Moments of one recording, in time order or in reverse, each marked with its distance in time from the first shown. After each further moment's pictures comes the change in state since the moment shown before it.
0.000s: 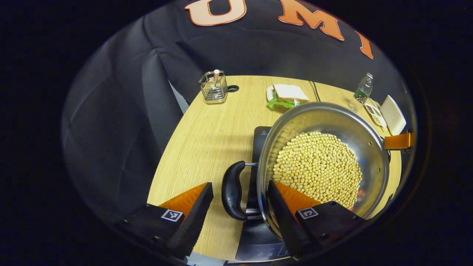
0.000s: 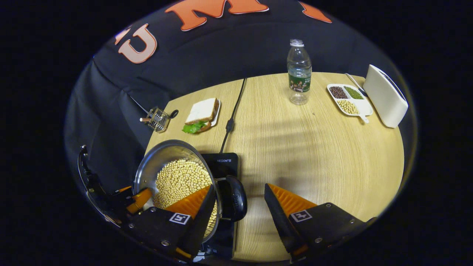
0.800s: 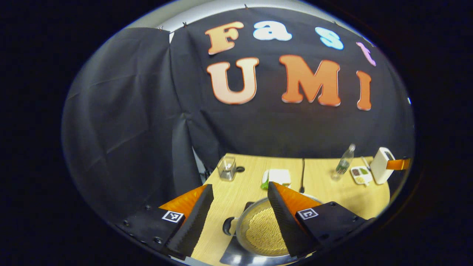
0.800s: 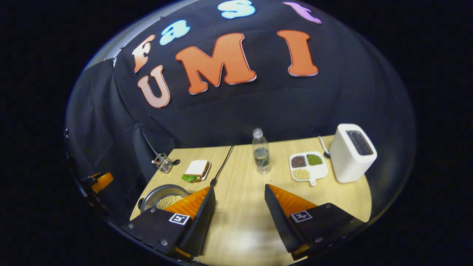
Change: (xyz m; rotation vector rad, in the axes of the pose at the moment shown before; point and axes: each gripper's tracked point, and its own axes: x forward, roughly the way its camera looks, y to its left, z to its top) left arm -0.220 -0.027 0.192 -0.114 -0.591 0.073; right arm -0.188 -0.094 0.144 -0.156 -0.515 -0.051
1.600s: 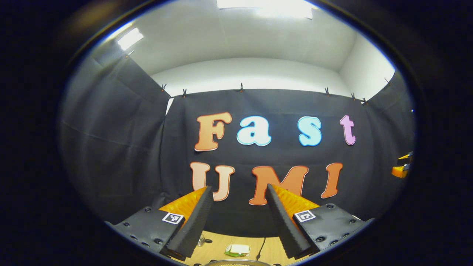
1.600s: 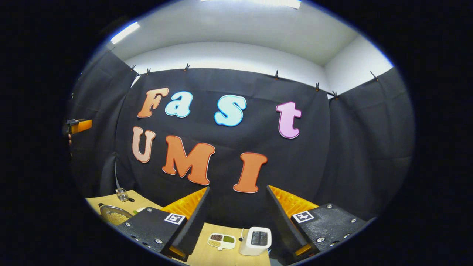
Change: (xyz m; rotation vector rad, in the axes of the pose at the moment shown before) left arm -0.102 -0.044 0.269 -0.138 -0.653 -0.140; right arm -0.255 -0.105 0.247 -0.349 -0.641 -0.242
